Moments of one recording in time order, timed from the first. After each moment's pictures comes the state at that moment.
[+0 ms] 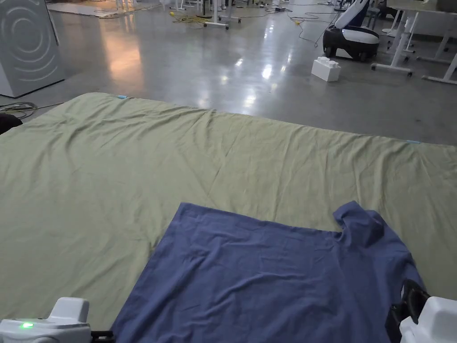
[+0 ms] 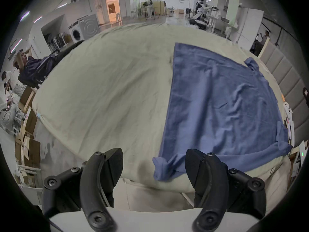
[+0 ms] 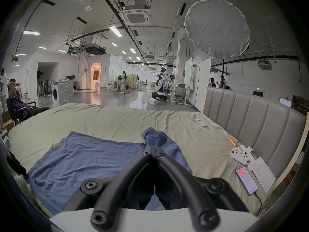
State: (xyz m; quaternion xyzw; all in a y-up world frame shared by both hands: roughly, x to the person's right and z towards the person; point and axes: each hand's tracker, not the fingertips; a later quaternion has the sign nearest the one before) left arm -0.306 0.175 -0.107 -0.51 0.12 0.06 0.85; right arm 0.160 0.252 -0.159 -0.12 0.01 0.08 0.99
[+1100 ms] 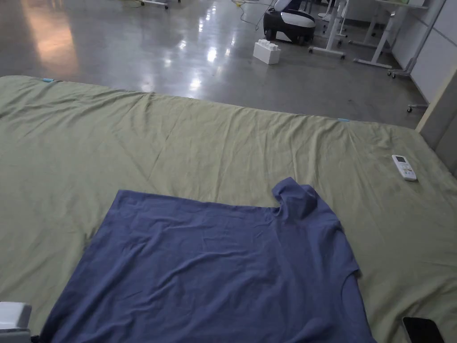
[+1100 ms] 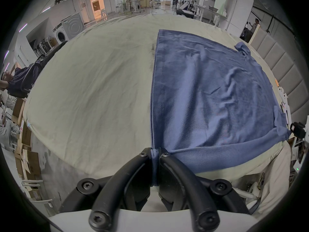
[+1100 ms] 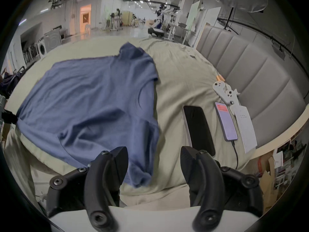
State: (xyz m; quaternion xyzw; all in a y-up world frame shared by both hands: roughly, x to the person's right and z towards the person) left arm -0.283 0.182 -0.107 -0.54 0.06 0.04 0.84; right arm 0.274 0.187 -0.105 -0.44 -0.04 0.12 0.89
